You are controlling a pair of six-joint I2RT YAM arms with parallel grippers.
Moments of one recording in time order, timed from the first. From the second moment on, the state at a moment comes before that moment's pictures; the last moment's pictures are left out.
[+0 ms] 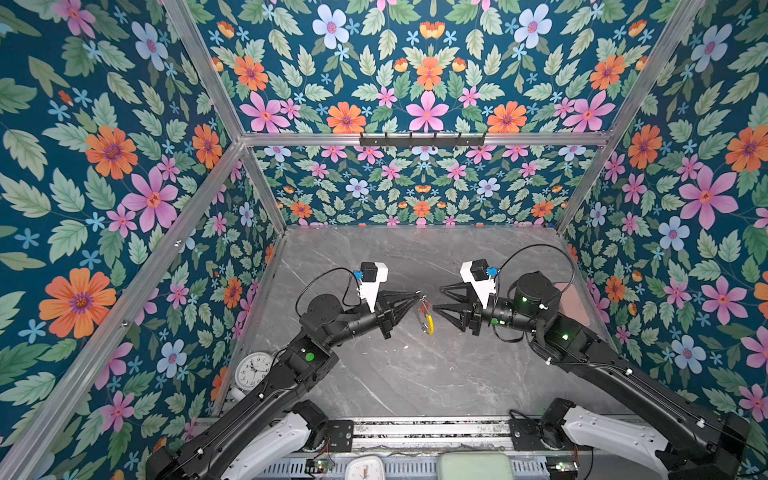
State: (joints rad) left arm -0.72 0.83 0.71 0.24 0.50 -0.47; right arm 0.75 1.00 0.92 -0.06 -0.49 0.13
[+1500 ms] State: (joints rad) left arm -0.72 0.82 0.68 0.34 0.61 -0.49; right arm 0.82 1.06 0.98 -0.10 -0.47 0.05
